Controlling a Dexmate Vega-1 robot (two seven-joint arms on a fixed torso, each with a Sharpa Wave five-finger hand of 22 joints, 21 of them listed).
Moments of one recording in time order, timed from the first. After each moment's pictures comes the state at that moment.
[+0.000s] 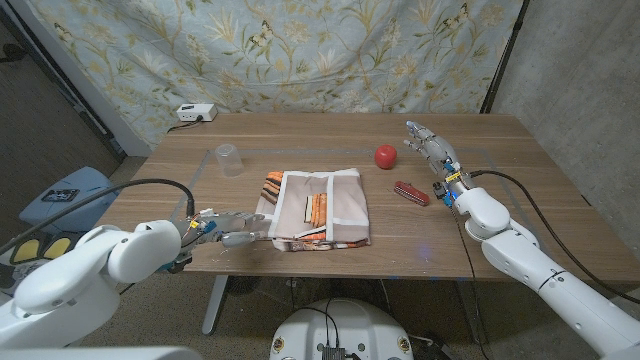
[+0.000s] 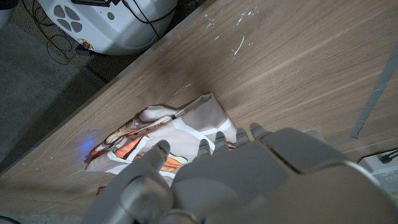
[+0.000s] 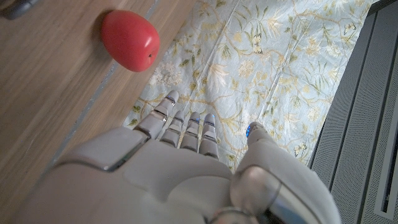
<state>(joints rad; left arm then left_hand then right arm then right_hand) 1.80 1.03 -0.23 -2.47 0.63 0.38 -0.59 0.08 0.19 0.60 0.18 0.18 -0.14 -0.01 0.18 0.17 -0.12 0.04 0.19 0.18 -0.17 0.12 0.18 0.18 -0.17 0.10 0.18 0.18 -1.04 -0.67 -0.34 -1.62 0.42 0.35 -0.10 0.37 0.15 0.29 0.00 0.18 0.19 -0.04 0.18 0.19 0.12 -0.02 0.19 0.20 0.04 -0.04 0.19 0.21 0.30 -0.04 0.18 0.17</state>
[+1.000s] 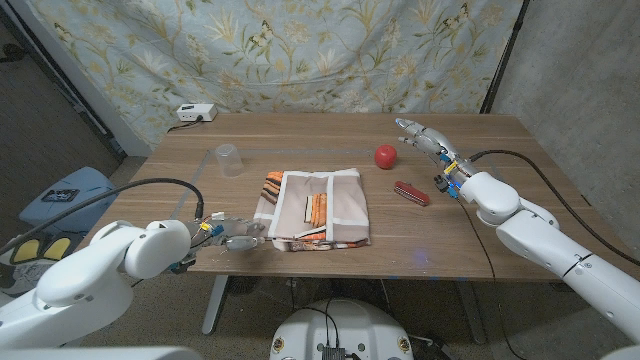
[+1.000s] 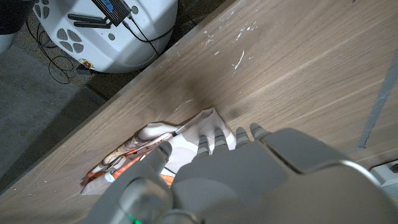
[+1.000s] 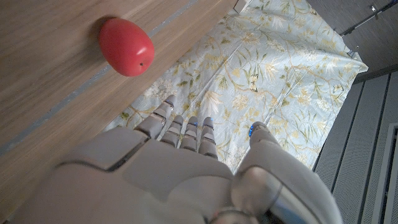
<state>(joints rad) 1.72 1.11 -0.12 -2.47 0.65 0.47 -0.65 0.05 0.19 0.63 0.19 0.19 -0.10 -0.01 0.19 0.17 -0.08 0.02 0.20 0.18 -0.17 0.12 0.19 0.18 -0.17 0.09 0.19 0.18 -1.02 -0.83 -0.35 -1.82 0.34 0.13 -0.07 0.36 0.14 0.27 -0.03 0.18 0.16 0.00 0.18 0.19 0.08 0.02 0.19 0.20 -0.03 -0.02 0.19 0.20 0.22 -0.04 0.18 0.16</state>
